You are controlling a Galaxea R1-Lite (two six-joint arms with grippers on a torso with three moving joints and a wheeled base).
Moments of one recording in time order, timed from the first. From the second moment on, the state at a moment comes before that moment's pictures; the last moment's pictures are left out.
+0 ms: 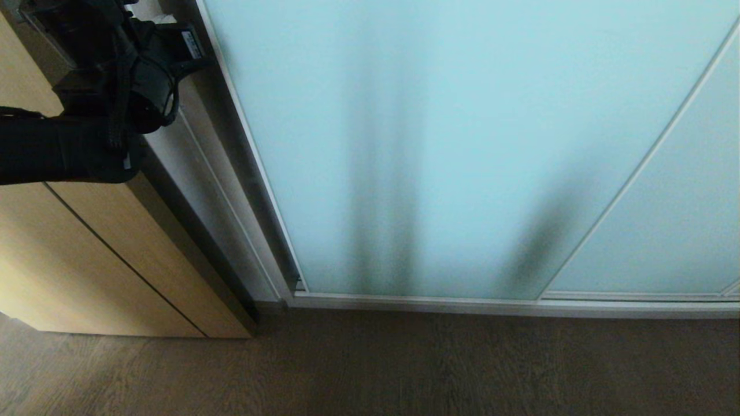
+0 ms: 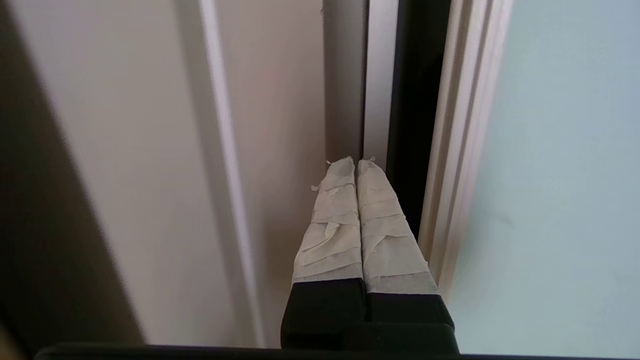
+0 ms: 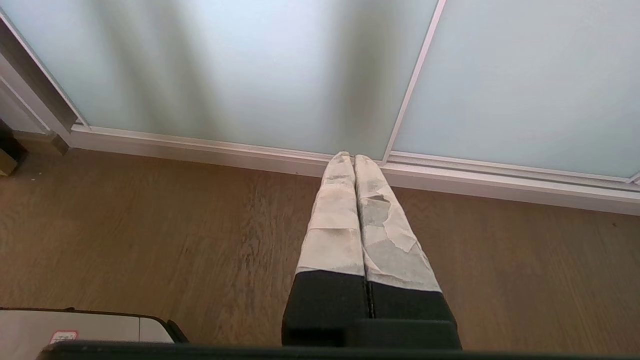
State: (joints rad) left arm -0.07 1.95 -1.68 -0.83 0.30 0.12; right arm 0.00 0.00 0.00 -0.01 0.00 -0.04
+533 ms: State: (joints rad) left arm -0.07 2.06 -1.85 -0.75 0.29 0.10; right arm 0.00 0.00 0.00 -0.01 0.00 -0.04
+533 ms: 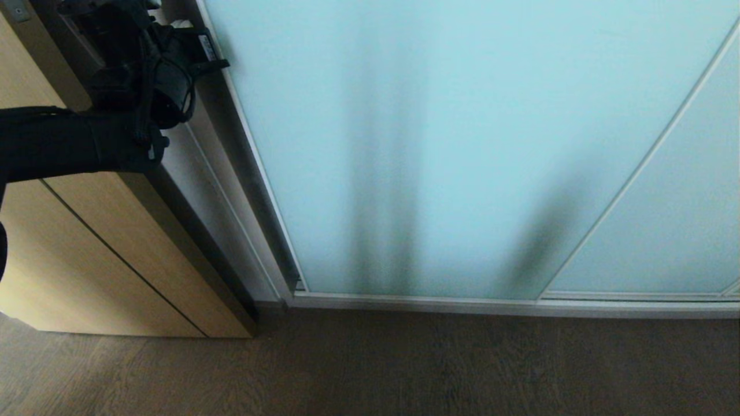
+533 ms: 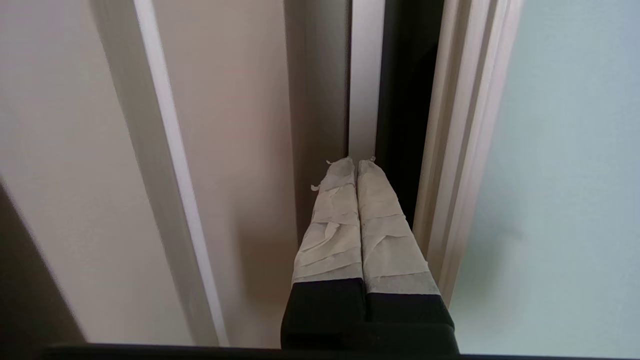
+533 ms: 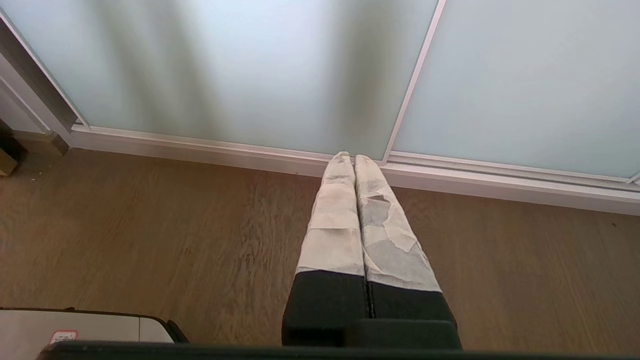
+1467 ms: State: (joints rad) left arm -0.17 2.10 -1.93 -0.70 0.28 0.08; right arm 0.00 0.00 0.00 -0.01 0.00 -0.04
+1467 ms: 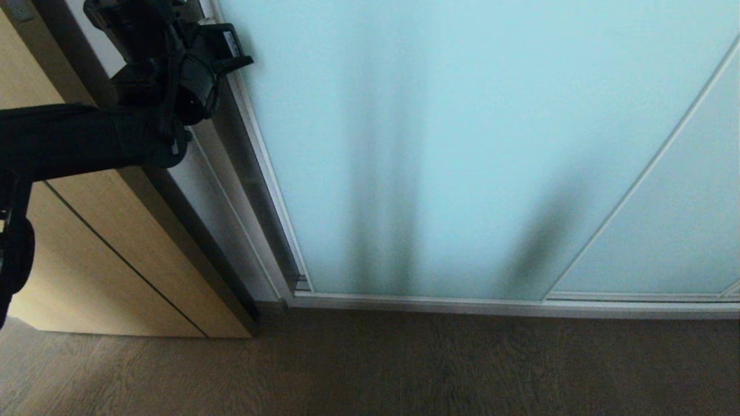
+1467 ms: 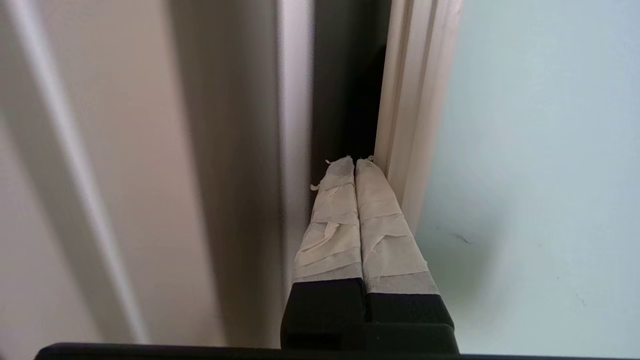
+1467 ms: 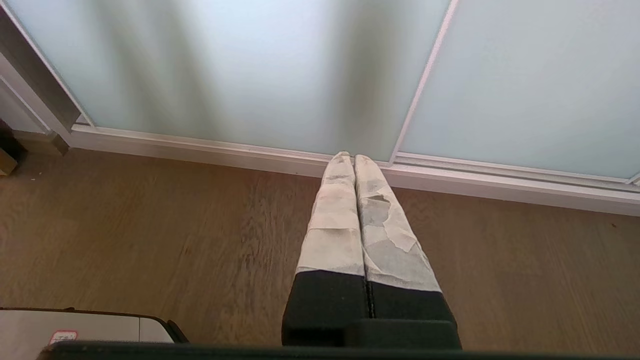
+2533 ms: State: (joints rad) left arm -0.50 2.13 -1.93 -0.70 0.29 0.10; right arm 0.00 0.00 0.00 -0.01 0.00 -0.04
